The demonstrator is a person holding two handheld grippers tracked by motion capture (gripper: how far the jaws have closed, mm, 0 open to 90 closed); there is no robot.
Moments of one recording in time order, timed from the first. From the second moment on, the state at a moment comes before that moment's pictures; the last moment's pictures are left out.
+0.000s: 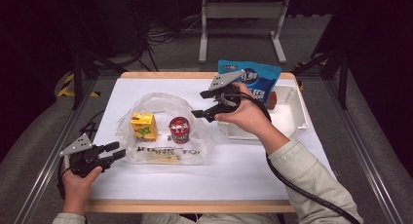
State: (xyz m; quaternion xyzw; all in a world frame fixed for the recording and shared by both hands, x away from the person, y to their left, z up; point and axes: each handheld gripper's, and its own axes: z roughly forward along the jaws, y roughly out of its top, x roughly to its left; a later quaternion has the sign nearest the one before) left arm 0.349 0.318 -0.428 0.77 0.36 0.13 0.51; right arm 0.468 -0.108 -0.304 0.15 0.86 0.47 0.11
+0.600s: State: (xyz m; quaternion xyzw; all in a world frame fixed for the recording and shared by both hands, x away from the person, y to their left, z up) left arm 0.351 0.317 -0.427 0.77 0.36 0.13 0.51; right arm 0.477 -0.057 -0.312 0.13 0.87 0.47 0.09
